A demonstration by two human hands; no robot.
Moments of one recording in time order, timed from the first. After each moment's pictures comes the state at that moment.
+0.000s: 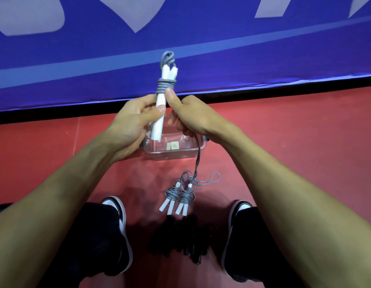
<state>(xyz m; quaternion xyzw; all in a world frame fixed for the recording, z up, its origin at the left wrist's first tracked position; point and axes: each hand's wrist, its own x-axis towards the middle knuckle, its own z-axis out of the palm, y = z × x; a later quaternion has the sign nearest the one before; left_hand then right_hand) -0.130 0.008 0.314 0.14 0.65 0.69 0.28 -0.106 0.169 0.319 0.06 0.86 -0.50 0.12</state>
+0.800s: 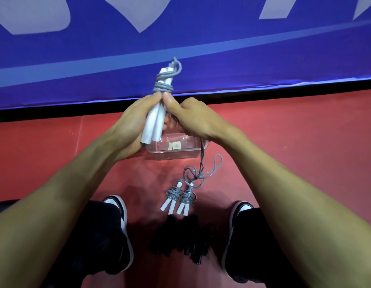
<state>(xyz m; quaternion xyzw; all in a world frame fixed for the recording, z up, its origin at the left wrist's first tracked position) -0.131 0.011 0.320 0.03 0.64 0.71 0.29 -0.104 0.164 0.319 0.03 0.89 -0.45 0.10</state>
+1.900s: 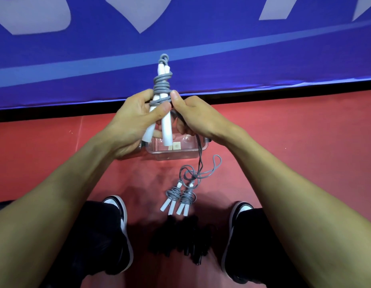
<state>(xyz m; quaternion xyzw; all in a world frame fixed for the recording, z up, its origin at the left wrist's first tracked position) -0.130 0.006 0.320 0.14 0.65 0.70 0.27 -0.104 0.170 0.317 0.02 0.87 -0.49 0.10</state>
